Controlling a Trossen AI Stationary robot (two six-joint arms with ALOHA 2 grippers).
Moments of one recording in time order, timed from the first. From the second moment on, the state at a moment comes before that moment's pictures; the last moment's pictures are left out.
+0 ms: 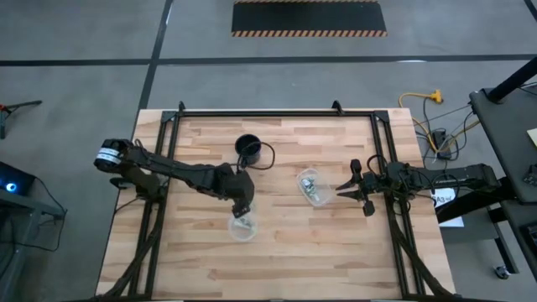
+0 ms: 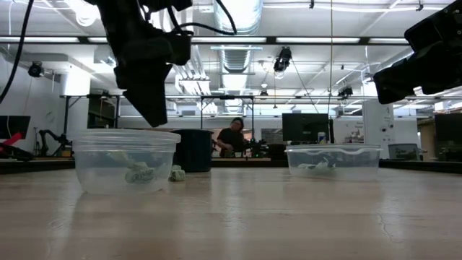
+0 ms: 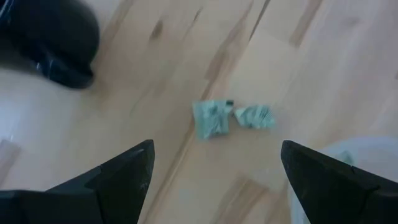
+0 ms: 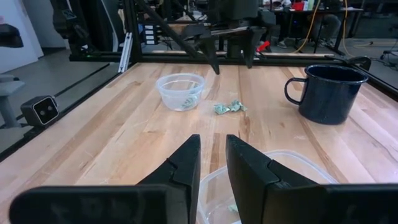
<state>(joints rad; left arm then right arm) -0.16 1.54 1.08 -0.74 -0.26 -0.60 0.04 0.19 0.01 0.03 -0.13 0.04</state>
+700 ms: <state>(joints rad) -0.09 1.68 1.11 -0.76 -0.18 -0.62 0.04 0.19 0.01 0.03 -0.13 0.04</state>
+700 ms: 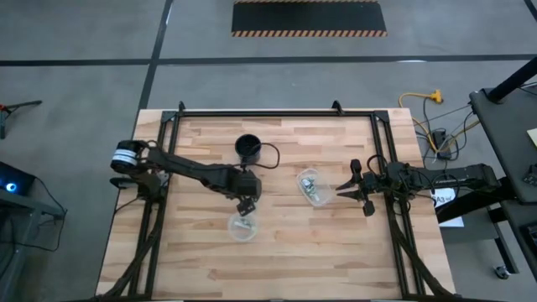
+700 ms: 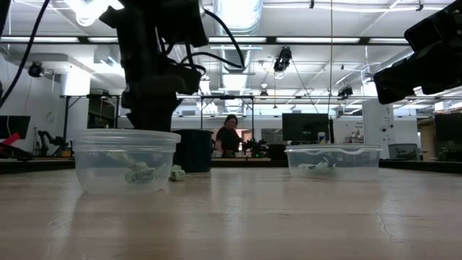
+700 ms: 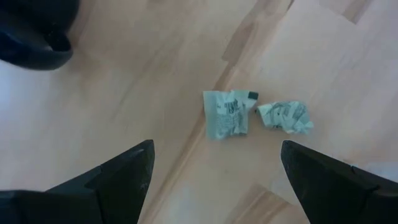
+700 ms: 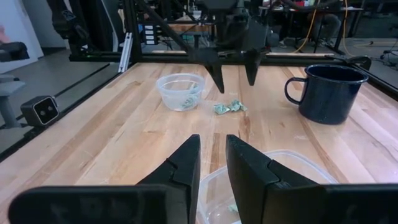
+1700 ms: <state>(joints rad) -0.03 1.83 1.13 -0.66 -0.15 -0.57 0.04 0.19 0.01 0.03 -0.13 0.04</state>
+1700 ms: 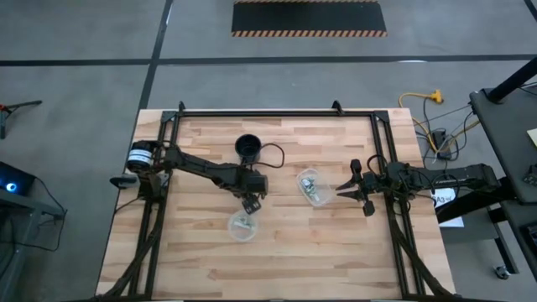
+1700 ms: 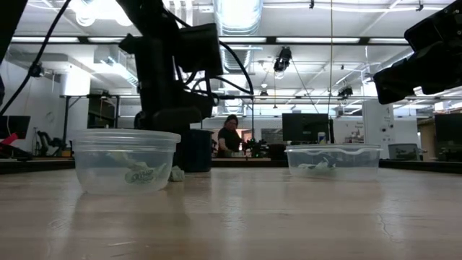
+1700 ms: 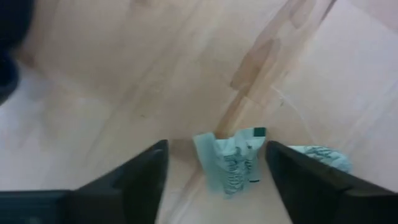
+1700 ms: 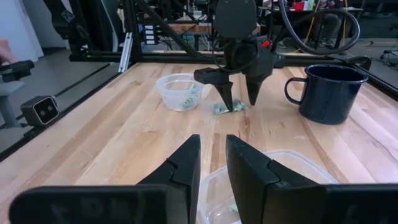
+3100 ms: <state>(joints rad) -0.21 1.63 1.06 -0.25 -0.16 -0.22 0.04 0.19 0.01 0.03 -0.13 0.04</state>
